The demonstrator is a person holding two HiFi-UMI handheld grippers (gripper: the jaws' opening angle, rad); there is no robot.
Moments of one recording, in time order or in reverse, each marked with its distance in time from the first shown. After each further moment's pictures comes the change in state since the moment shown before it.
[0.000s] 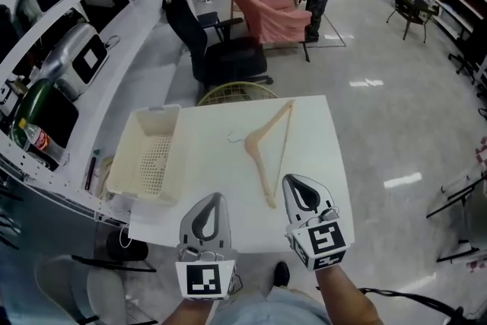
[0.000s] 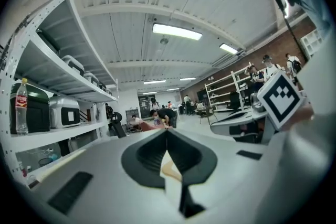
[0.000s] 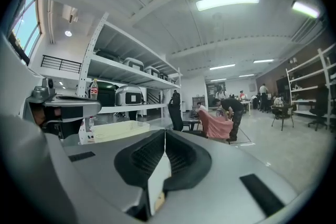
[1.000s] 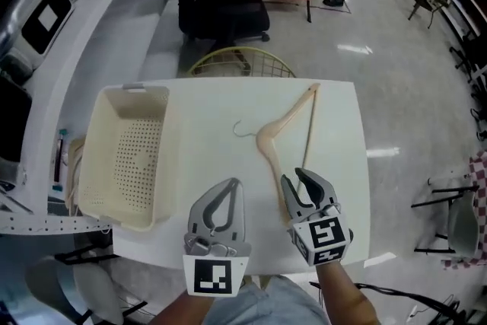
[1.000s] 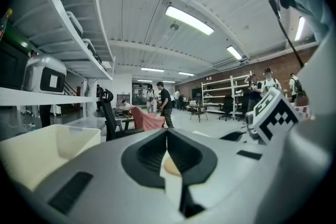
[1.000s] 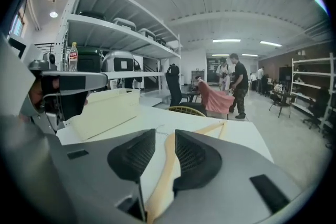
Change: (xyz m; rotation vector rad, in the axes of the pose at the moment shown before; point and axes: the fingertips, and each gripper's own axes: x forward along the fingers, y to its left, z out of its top) left arm 0.134 0.066 -0.082 -0.168 0.095 -0.122; right arm 0.153 -0.009 -0.098 -0.015 0.315 -0.018
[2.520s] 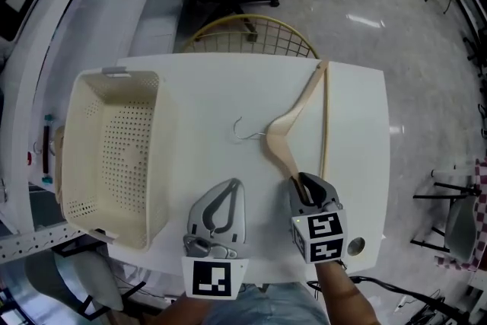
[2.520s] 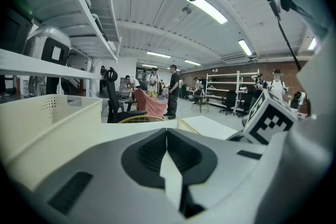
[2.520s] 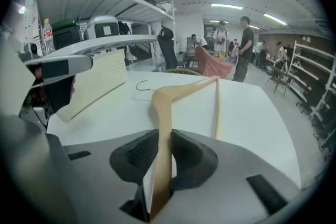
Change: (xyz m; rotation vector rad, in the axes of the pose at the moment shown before) left arm 0.045 0.036 -0.079 -0.099 0.177 0.005; right arm 0.068 -0.008 -0.088 0.093 0.373 -0.030
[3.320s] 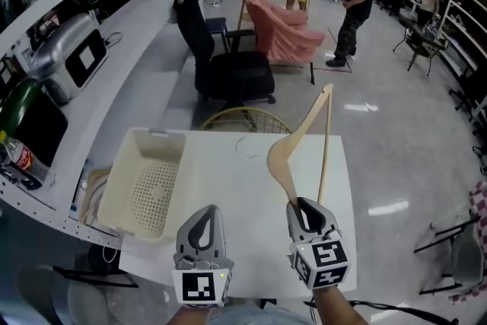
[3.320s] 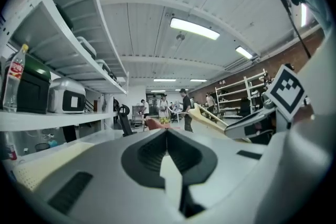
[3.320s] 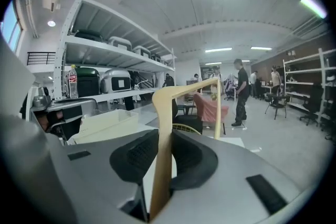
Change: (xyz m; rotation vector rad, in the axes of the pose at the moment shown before) left arm -0.107 -0.023 0.108 0.154 -0.312 0.187; right arm -0.180 -0.001 0.107 -0.027 -0.493 0.009
